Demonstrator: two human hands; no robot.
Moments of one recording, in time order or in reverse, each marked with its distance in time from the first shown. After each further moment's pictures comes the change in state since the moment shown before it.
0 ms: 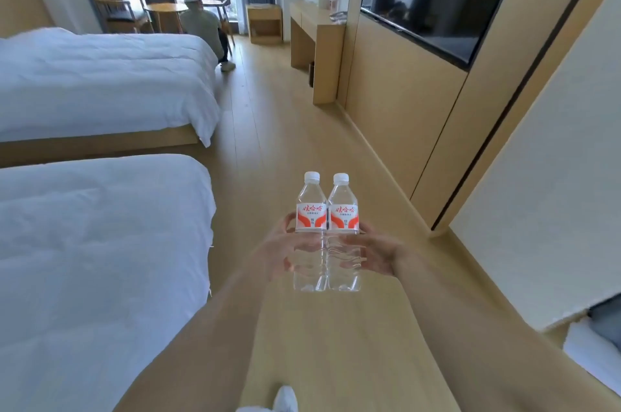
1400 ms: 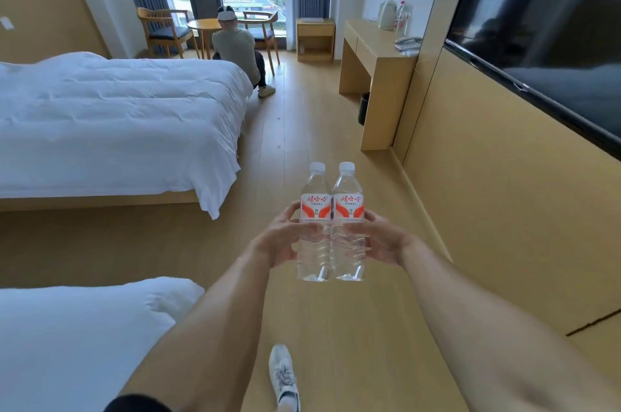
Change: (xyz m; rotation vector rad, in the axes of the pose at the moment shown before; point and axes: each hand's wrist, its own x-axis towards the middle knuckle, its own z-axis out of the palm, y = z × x) left_hand 0.651 0.389 -0.192 -0.043 0.111 0.059; right_hand 0.666 -0.463 -0.122 -0.072 -0.171 -0.031
